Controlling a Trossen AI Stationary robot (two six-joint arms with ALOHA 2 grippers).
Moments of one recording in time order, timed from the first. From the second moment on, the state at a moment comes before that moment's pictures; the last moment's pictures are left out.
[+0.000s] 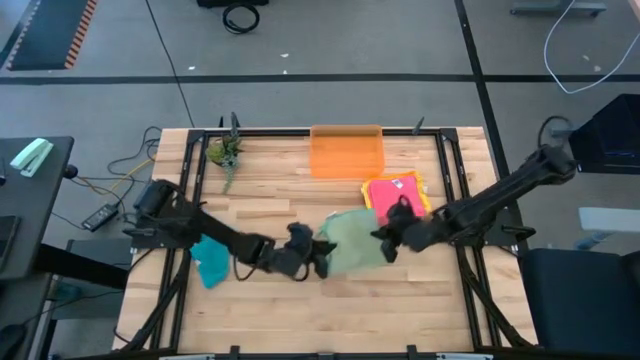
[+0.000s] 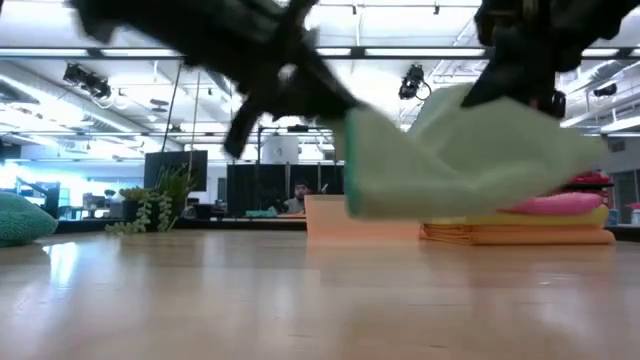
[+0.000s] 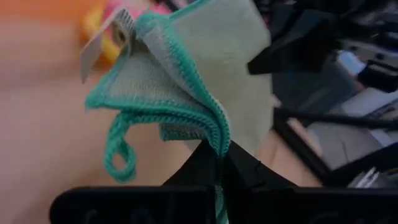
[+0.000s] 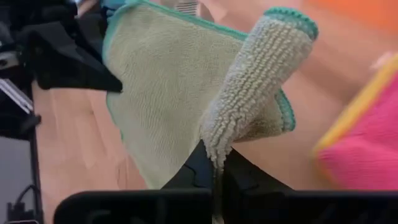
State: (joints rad) left arm -0.40 1.83 0.95 0.47 -0.72 -0.99; right arm 0.44 1.17 0.68 -0.30 0.51 0.99
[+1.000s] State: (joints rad) left arm 0.07 2.16 1.58 0.03 -0.31 -0.83; right arm -0.44 0.87 0.68 -0.93 0.30 0.56
